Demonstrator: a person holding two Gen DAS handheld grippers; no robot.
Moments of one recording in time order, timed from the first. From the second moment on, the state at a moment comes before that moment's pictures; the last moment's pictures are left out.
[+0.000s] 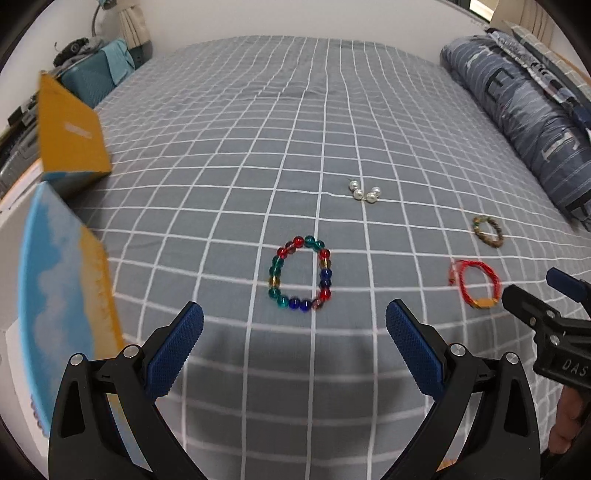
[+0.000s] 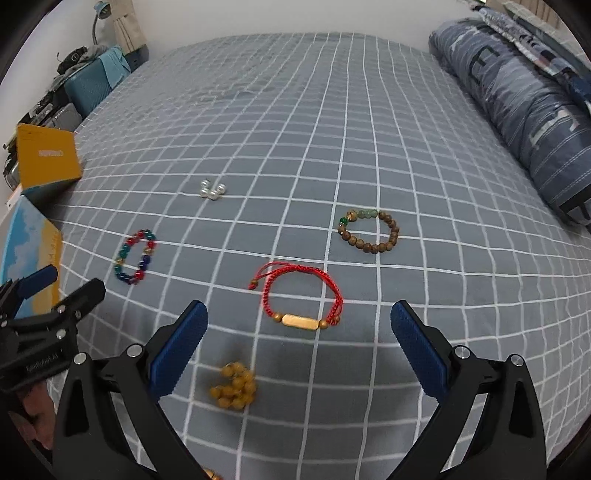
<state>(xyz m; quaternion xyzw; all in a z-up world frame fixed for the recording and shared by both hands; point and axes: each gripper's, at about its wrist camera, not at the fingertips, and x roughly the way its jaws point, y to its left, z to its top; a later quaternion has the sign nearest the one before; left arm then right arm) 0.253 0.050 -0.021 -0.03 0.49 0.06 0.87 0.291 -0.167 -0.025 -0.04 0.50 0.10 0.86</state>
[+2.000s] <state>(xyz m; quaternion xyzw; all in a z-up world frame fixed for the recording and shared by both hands) 0.272 0.058 -0.049 -0.04 0.50 0.05 0.86 0.318 -0.161 -0.061 -0.04 0.54 0.11 0.83</state>
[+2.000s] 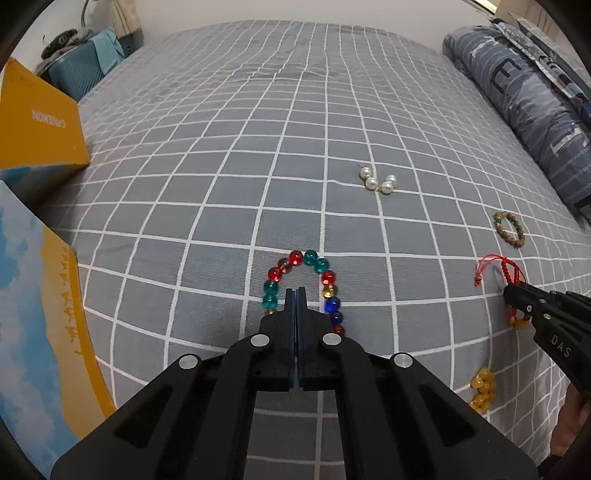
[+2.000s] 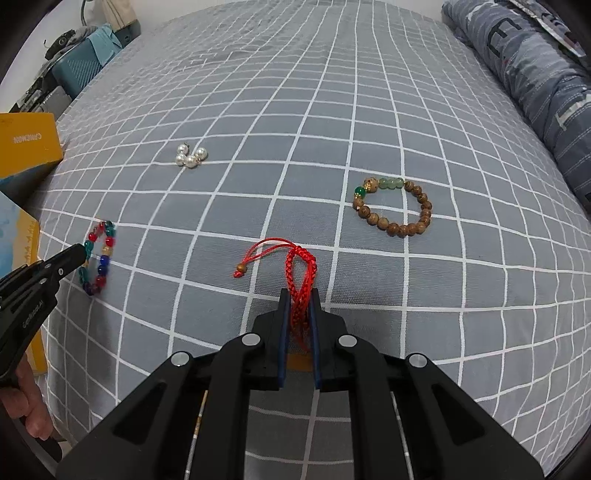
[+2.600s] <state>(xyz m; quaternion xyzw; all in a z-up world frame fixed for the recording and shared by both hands) 0.284 0.073 -0.064 -0.03 0.50 0.08 0.86 0.314 -0.157 -0.059 -0.05 0.54 0.11 0.83</state>
